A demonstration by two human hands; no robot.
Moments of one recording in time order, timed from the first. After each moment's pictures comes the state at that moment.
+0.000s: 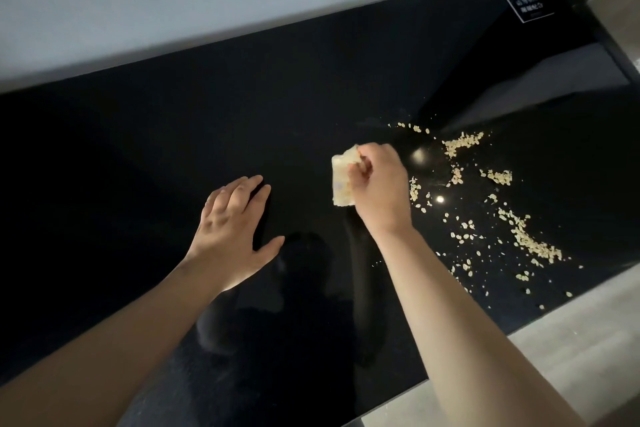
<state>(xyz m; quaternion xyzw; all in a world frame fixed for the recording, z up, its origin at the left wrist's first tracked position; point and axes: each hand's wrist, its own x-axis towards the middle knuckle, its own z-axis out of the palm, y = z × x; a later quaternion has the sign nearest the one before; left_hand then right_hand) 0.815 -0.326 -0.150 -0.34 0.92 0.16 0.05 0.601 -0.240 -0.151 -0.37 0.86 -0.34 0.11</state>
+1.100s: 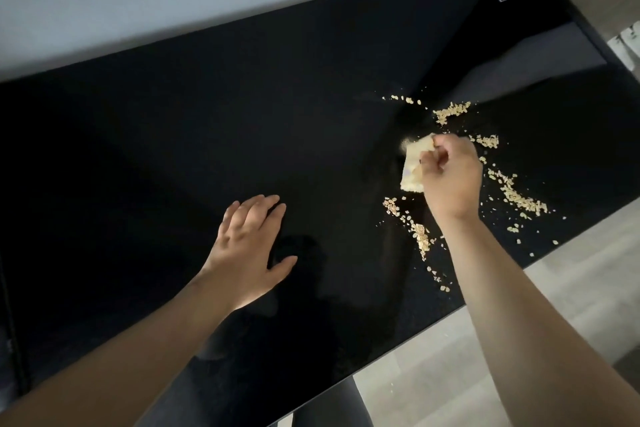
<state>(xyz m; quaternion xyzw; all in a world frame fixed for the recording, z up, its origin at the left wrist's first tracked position) 0.854 -0.276 -0.139 -0.28 0.94 0.20 0.07 0.575 -0.157 -0.135 -0.28 0.91 -0.32 0.01</state>
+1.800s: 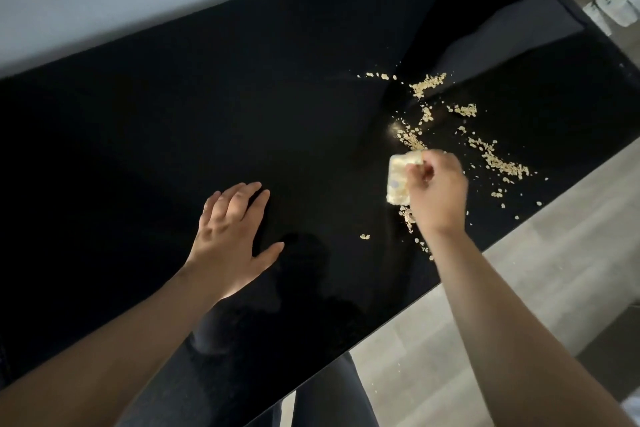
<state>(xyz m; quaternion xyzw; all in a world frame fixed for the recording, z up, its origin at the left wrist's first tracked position) 0.857 -0.273 -0.146 -0.28 0.95 0.15 0.08 0.608 -0.108 -0.152 -0.22 0.93 -0.31 0.01</state>
